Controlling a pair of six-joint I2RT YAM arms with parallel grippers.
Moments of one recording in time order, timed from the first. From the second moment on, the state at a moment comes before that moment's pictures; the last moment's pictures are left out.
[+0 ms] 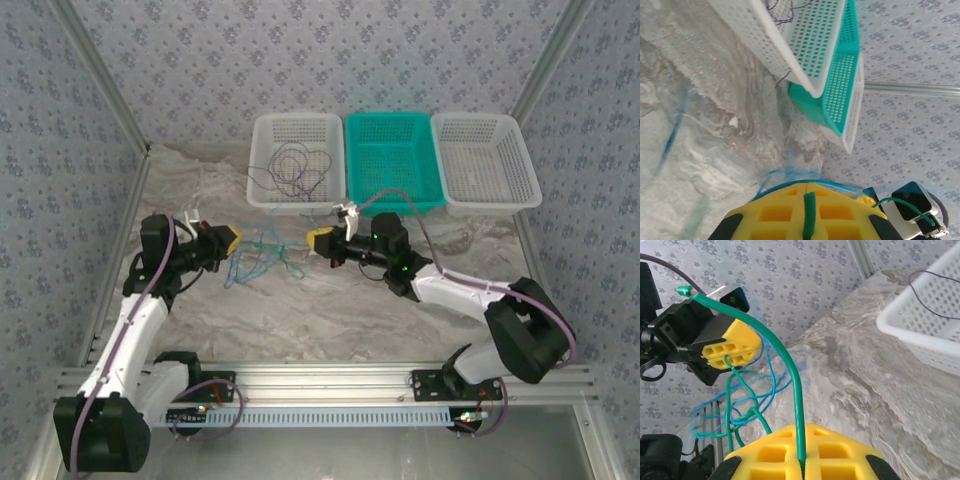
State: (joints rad) left arm -0.03 0.89 0.64 -0.28 0.68 -1.14; right arm 0.66 1.39 0.66 0.56 -0.48 0.45
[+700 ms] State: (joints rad) left arm 0.17 0.86 0.63 -0.50 0.41 -0.94; right arm 0.27 0.88 0.43 0.16 -0.15 0.55
